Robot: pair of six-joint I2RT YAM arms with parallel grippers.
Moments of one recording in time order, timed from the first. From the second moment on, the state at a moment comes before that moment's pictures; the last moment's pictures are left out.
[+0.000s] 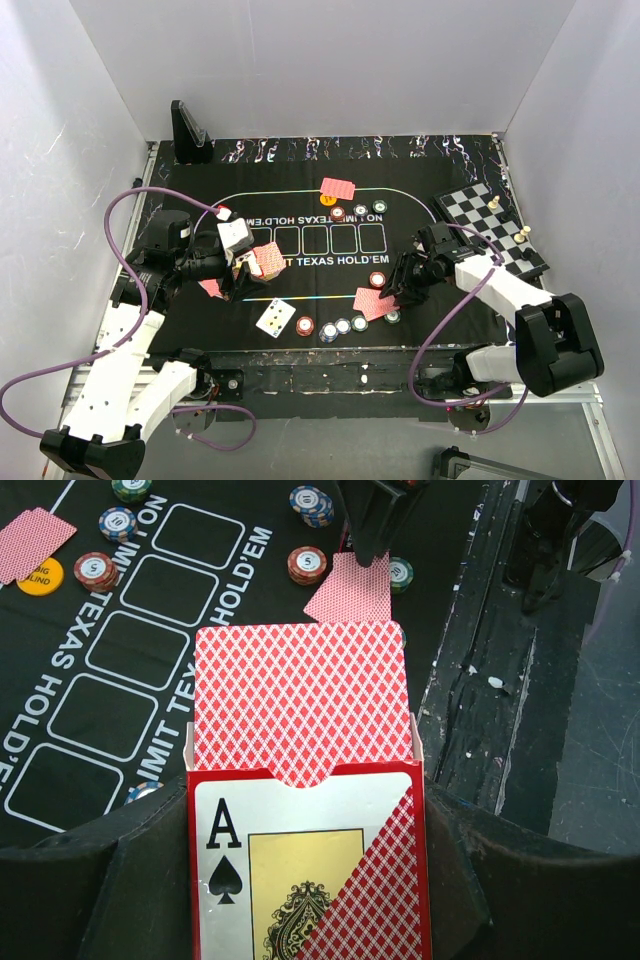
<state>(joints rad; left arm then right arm) -0.24 0.82 0.99 -0.83 0.89 0.50 0.36 1.31 0.66 -0.53 -0.44 0.71</state>
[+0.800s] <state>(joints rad) -0.24 0.83 0.99 -0.81 0.91 0.50 0.64 1.35 1.34 -0.56 -0.56 0.78</state>
